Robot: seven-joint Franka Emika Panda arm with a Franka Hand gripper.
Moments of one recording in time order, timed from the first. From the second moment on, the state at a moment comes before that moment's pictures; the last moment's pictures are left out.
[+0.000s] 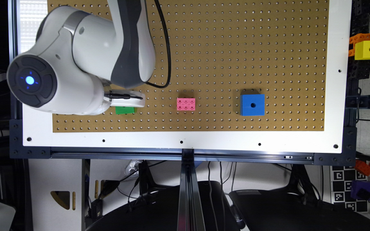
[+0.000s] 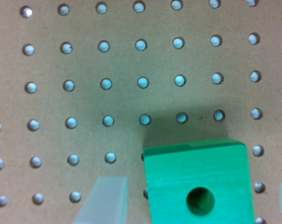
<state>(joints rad) -0.36 0.56 0.05 -1.90 -0.01 2.49 0.49</state>
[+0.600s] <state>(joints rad) -0.35 0.57 0.05 -1.89 -0.01 2.50 0.49</state>
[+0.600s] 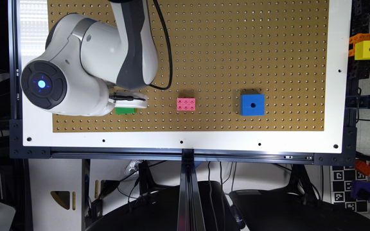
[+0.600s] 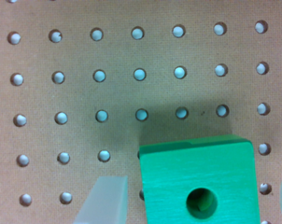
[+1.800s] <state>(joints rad) -0.35 0.65 0.05 -1.83 -0.01 2.52 0.49</state>
